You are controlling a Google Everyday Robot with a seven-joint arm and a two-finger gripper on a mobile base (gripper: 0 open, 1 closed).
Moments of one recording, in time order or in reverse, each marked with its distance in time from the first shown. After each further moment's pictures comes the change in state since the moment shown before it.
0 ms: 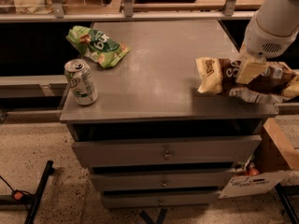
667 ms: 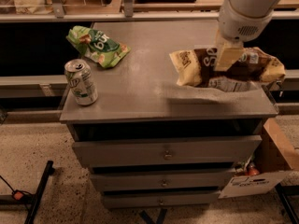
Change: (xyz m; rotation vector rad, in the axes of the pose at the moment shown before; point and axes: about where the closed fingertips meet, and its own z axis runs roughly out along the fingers) arm -0.070 -0.004 -0.036 0.048 -0.031 -0.155
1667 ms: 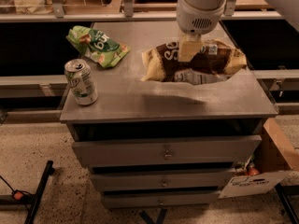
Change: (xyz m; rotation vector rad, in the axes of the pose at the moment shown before) arm -0.088 -0.013 0.000 0.007 -0.033 -0.043
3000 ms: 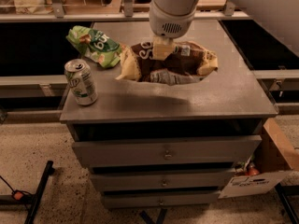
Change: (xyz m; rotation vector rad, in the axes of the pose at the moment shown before) arm -0.063 0.002 0.003 0.043 -0.070 0.031
